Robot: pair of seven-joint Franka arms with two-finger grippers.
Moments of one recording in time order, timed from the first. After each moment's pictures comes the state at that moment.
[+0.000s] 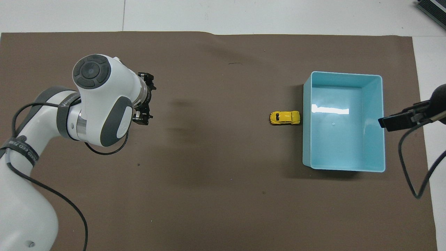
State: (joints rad) left arm -0.30 0.32 -0.05 -1.76 0.00 2.19 -1.71; right arm 0.09 -0.04 -0.08 -1.61 0.04 1.61 -0.41
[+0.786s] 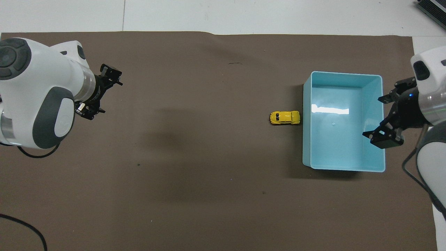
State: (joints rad) left arm -0.17 0.18 -0.04 -1.76 0.01 2.05 -1.13; right arm 0.11 -0.04 -0.05 -1.70 0.04 1.70 -1.05
